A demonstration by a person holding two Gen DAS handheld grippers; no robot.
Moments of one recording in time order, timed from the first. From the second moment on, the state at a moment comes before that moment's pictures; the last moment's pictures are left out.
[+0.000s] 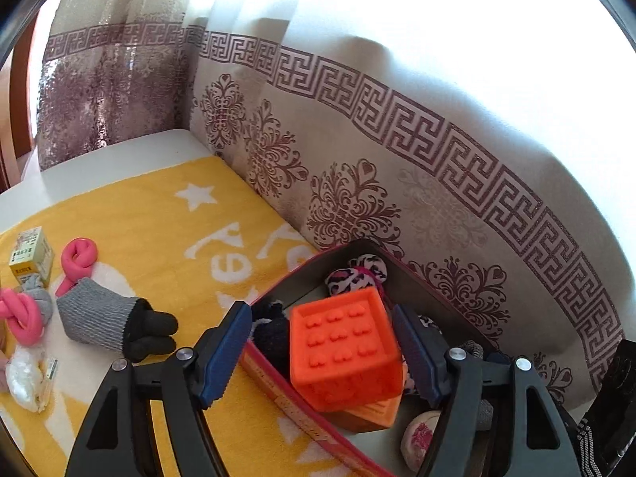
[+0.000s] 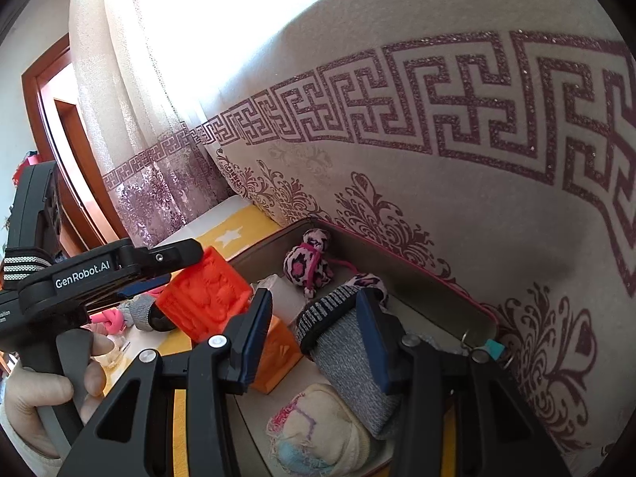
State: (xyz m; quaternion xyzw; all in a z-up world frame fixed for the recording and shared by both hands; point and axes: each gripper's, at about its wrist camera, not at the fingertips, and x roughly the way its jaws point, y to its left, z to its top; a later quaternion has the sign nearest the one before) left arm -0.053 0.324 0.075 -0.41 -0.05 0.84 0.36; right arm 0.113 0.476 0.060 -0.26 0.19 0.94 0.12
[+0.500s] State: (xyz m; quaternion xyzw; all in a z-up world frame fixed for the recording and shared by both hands) left arm -0.062 0.278 0.071 -0.40 -0.06 0.86 0.29; right arm 0.113 0.469 0.059 -0.27 0.19 0.94 0.11
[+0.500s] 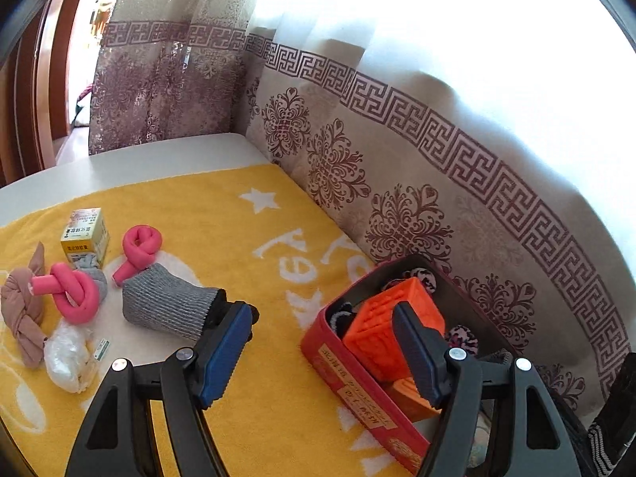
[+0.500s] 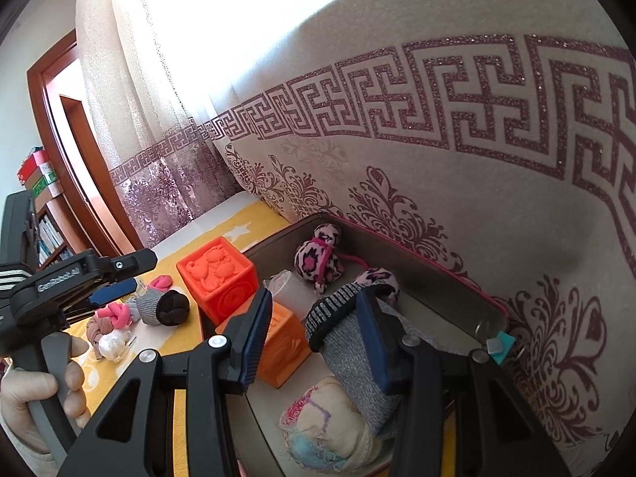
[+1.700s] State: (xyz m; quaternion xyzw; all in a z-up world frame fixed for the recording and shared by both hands) left arm -0.055 0.197 0.058 -0.40 -0.05 0.88 0.24; right arm 0.092 0.406 0.071 -0.27 0.17 0.95 0.04
